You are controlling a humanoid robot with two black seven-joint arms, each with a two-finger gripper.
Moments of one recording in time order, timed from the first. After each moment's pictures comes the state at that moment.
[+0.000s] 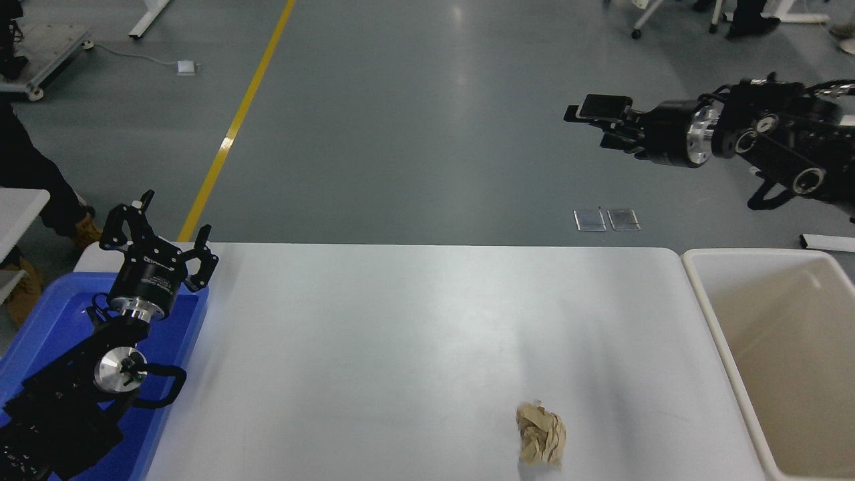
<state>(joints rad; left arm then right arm) -0.54 0.39 -0.87 -0.51 0.08 -0.52 -0.58 1.52 -0.31 -0.43 0.55 -0.79 0.40 0.44</state>
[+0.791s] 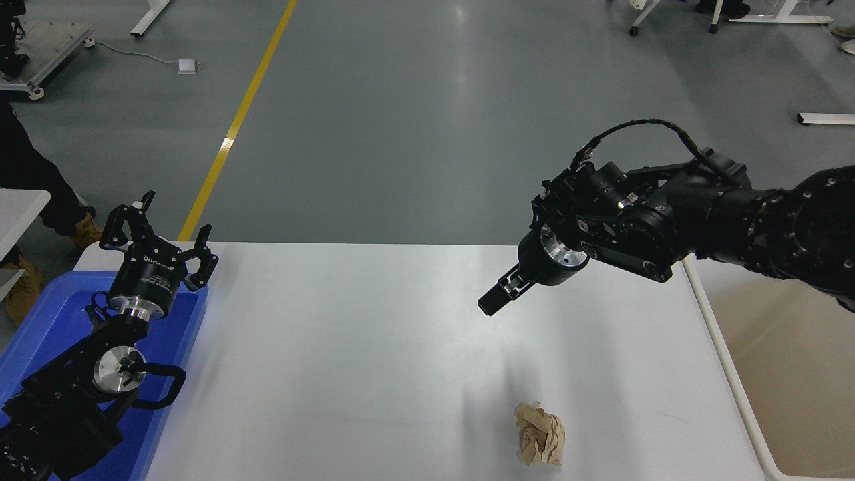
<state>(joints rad) -0.54 0.39 -0.87 -0.51 0.08 -0.52 -0.58 1.55 -0.05 -0.82 0.81 -1.09 0.43 0.45</state>
